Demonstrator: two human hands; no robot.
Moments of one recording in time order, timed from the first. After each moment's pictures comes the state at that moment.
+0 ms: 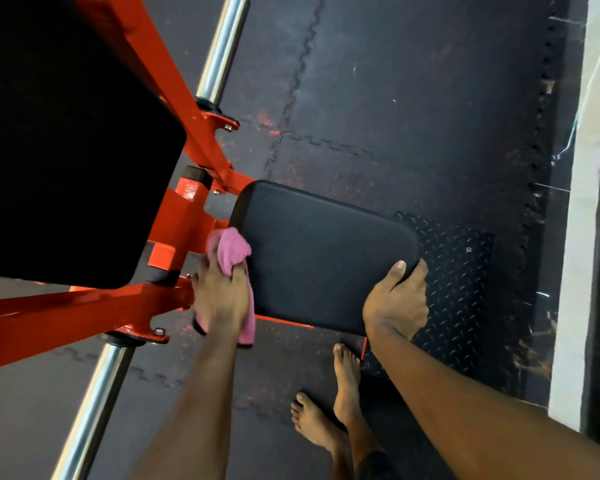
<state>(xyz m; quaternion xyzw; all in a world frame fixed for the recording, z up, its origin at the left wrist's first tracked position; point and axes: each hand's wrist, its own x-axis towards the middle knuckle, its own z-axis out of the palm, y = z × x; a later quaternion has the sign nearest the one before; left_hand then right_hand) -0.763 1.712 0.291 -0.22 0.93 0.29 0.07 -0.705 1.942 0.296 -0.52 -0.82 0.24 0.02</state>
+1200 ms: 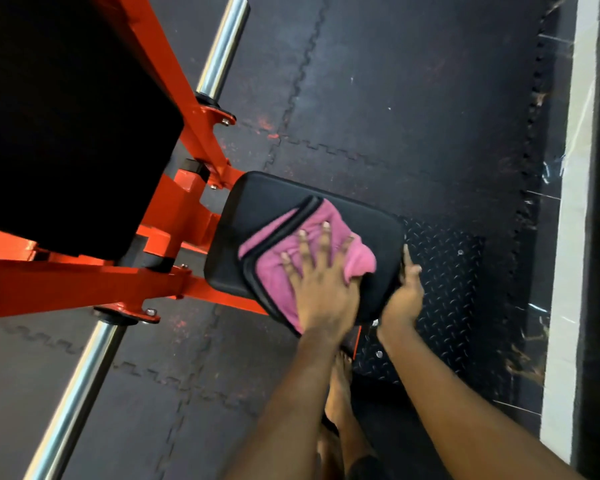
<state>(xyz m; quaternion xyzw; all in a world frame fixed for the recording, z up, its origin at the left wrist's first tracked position) -0.704 1.865 0.307 0.08 0.98 0.15 0.13 -0.670 1.982 0.278 -0.53 -0.51 0.67 0.11</state>
